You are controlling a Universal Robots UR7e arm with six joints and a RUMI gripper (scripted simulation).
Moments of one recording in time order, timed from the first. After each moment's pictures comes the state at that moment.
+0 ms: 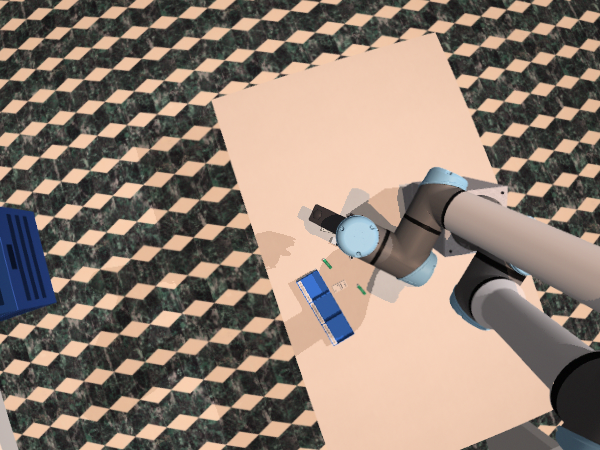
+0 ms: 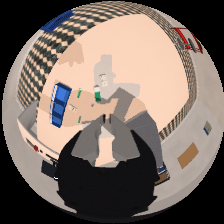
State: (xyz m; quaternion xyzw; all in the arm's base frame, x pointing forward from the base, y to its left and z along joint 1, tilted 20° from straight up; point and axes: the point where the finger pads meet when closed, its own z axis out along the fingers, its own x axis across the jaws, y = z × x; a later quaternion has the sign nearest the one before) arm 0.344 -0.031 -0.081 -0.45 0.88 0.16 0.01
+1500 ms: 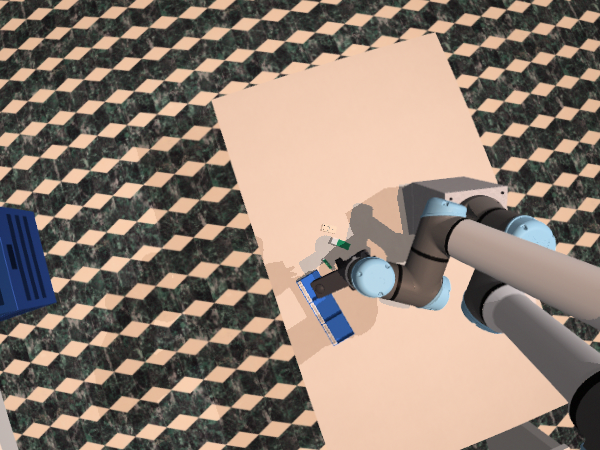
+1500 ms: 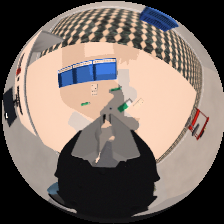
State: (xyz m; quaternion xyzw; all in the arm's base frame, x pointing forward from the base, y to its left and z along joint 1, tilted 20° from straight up) arm 0.378 0.085 -0.065 -0.79 0.59 0.09 0.15
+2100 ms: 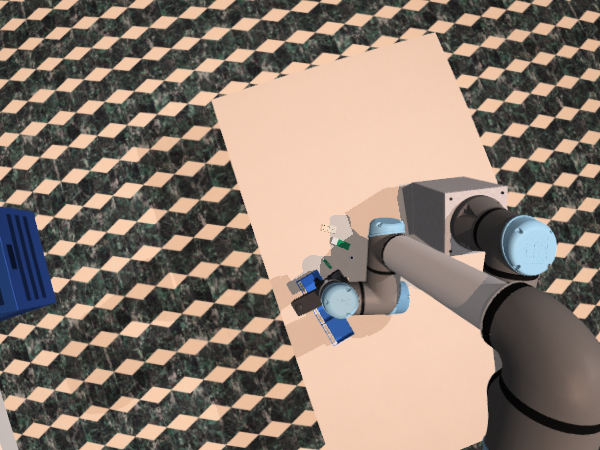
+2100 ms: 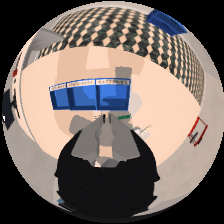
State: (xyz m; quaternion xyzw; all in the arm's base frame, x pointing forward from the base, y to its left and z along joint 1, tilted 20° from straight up) arm 0.444 0.158 -0.134 -0.80 0.57 0.09 0.15
